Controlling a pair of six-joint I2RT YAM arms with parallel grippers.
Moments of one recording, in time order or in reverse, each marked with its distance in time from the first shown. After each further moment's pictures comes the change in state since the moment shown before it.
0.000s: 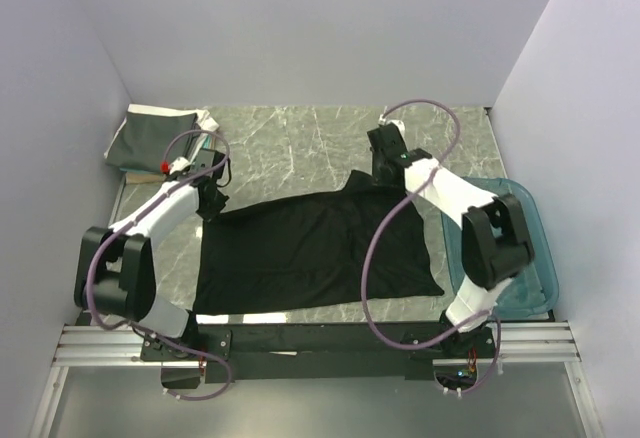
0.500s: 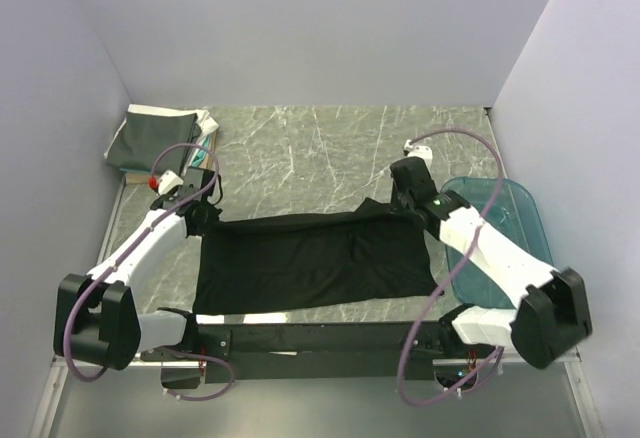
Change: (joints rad) left arm -0.009 -0.259 -0.178 0.012 0.002 -0.026; right arm 0.064 -0.481 -0.362 -0.024 0.054 0.085
